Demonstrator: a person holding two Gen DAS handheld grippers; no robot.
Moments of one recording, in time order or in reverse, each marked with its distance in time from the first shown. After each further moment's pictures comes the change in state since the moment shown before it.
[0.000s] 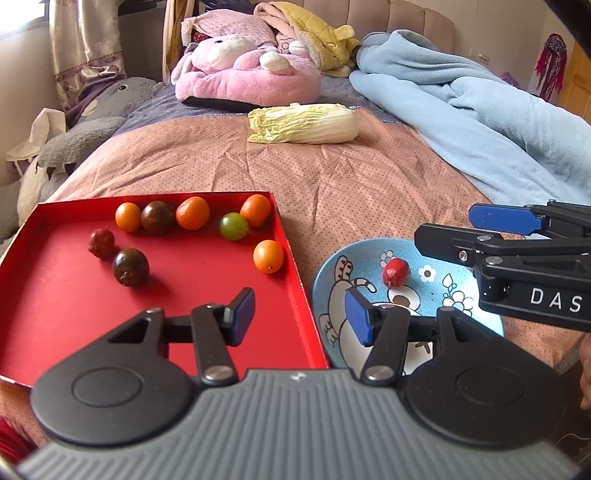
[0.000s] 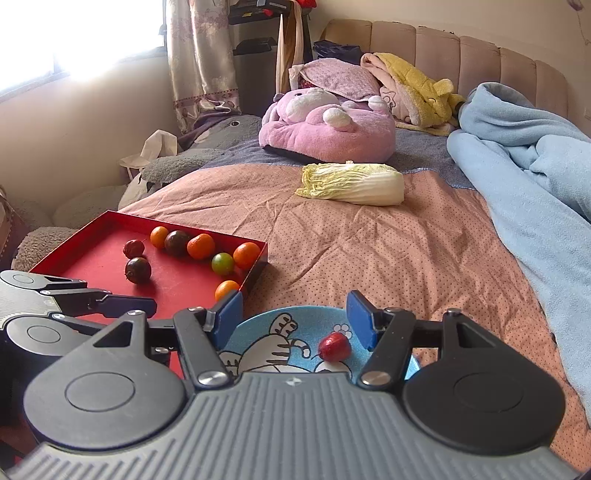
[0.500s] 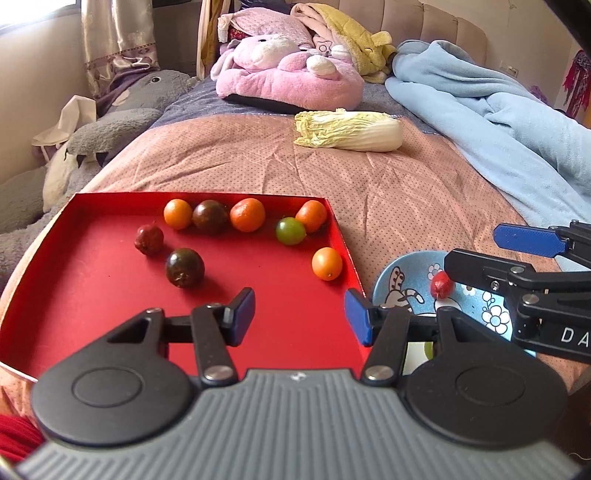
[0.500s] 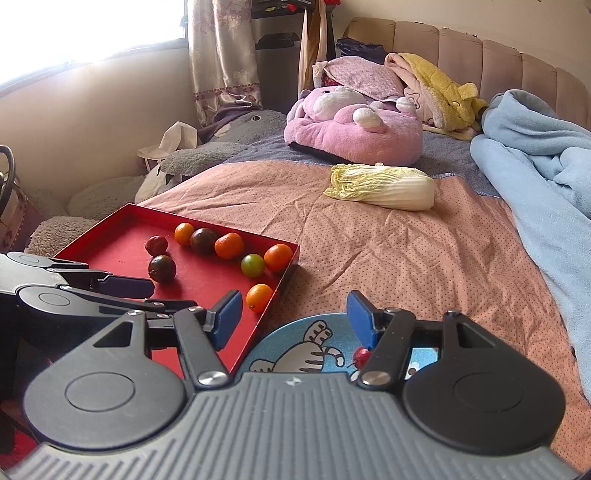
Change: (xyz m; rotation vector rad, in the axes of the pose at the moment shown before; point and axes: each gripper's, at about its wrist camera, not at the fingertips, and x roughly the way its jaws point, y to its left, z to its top) left arm -0.003 0.041 0.007 -0.061 -0.003 0.073; right arm 0.012 0.028 0.009 -0.041 0.016 0.047
